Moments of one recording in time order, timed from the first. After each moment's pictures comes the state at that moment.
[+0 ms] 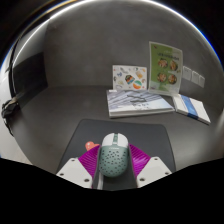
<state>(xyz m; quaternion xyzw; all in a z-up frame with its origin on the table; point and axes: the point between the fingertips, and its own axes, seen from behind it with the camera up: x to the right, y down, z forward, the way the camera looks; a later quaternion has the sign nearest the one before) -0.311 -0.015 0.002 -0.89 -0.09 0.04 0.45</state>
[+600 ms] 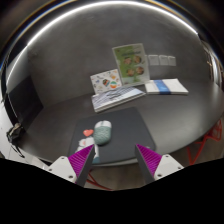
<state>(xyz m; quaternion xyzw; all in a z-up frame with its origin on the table) -0.253 -0.134 0.042 -0.88 0.05 0.09 0.47</state>
